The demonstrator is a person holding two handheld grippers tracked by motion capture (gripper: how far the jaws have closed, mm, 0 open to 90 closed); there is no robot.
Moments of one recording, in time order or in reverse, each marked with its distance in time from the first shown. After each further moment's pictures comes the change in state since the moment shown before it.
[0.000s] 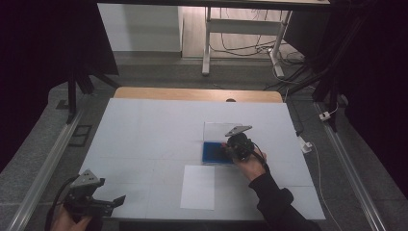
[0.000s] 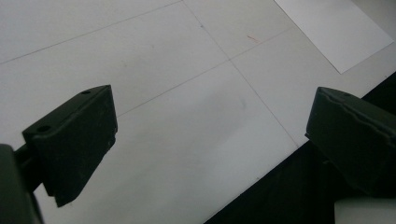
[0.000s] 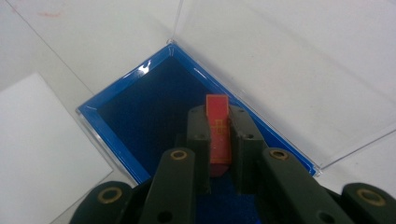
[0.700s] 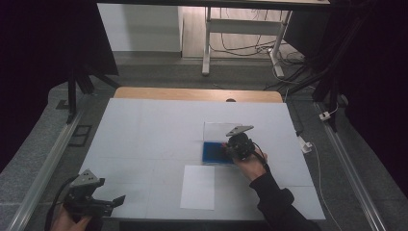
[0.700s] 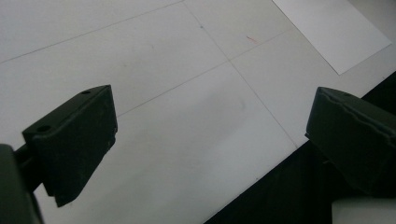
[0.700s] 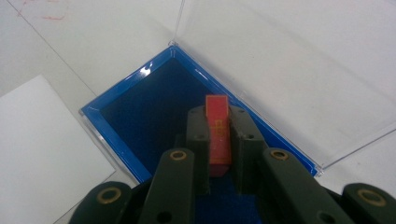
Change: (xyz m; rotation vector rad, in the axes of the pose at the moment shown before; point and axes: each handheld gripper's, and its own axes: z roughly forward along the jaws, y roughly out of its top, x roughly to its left) left arm 0.001 0.000 0.000 -0.002 -0.007 0.000; right arm 0.000 -0.001 -0.001 -0.005 -0.001 -0.001
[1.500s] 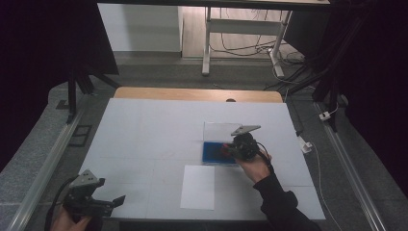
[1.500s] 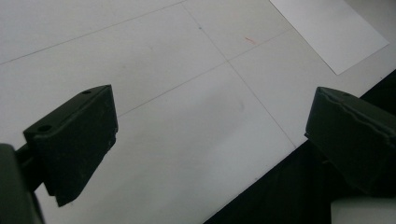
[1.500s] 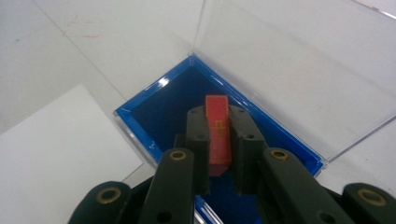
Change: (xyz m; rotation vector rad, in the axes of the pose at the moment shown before) left arm 0.000 0.000 -0.001 -0.004 -0.004 0.004; right arm -0.003 -0.003 -0.019 -0.049 0.085 0.037
